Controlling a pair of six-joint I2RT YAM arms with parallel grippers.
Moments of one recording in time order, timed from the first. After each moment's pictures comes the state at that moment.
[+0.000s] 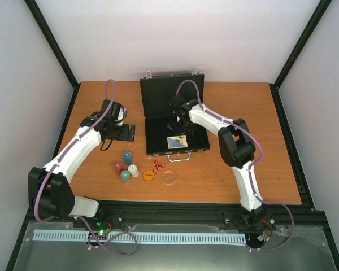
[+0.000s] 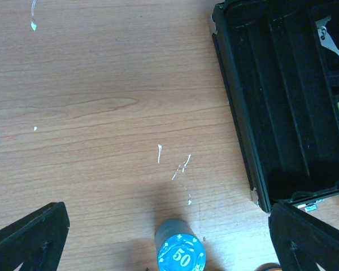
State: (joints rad) left arm -0.28 1.37 1.11 -0.80 -0.03 -0.19; right arm 0.60 2.21 1.82 -0.94 0.02 0.29
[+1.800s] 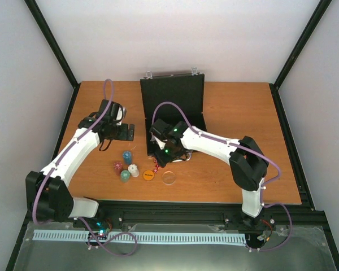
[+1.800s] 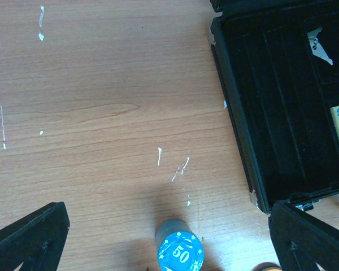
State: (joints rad) left arm -0.28 1.35 1.11 -0.80 -0.04 -0.19; right arm 0.93 1.90 1.53 -0.95 -0.12 0.28
